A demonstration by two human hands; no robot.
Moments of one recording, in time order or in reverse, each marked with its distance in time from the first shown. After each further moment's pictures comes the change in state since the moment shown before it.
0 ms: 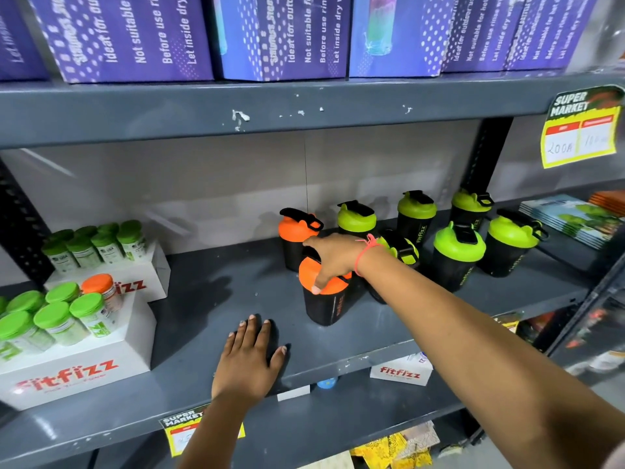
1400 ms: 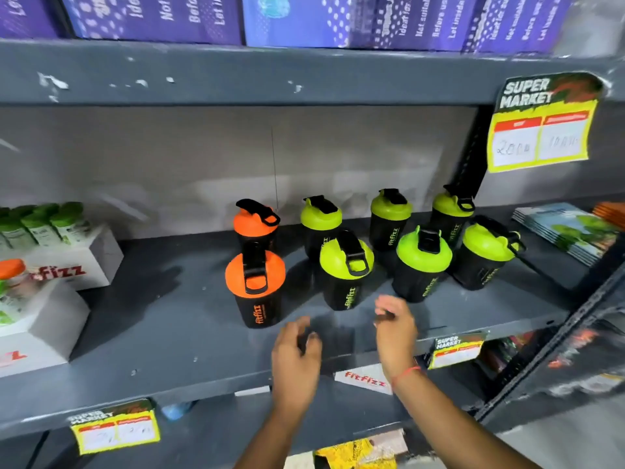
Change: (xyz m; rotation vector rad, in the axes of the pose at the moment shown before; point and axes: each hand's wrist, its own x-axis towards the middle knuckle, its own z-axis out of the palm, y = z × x) left_hand 0.008 0.193 0.035 -1.061 0.360 -0.242; right_hand 0.012 0.168 0.161 1.251 0.841 0.415
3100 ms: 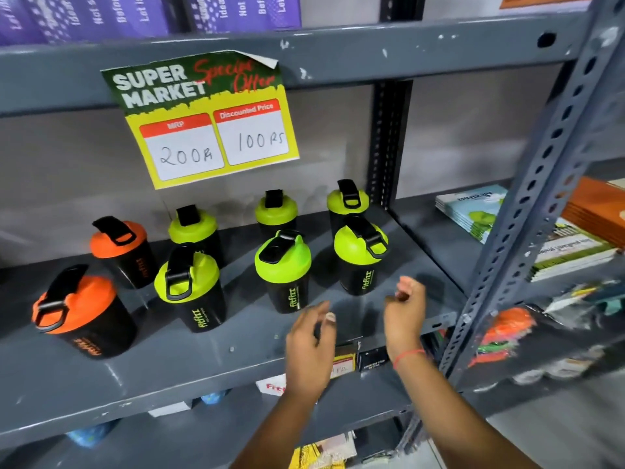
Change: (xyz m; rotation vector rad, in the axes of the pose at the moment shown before) left_hand -0.034 0.061 0.247 0.080 -0.071 0.167; right_hand 0.177 0.039 -0.174 0.166 0.120 0.030
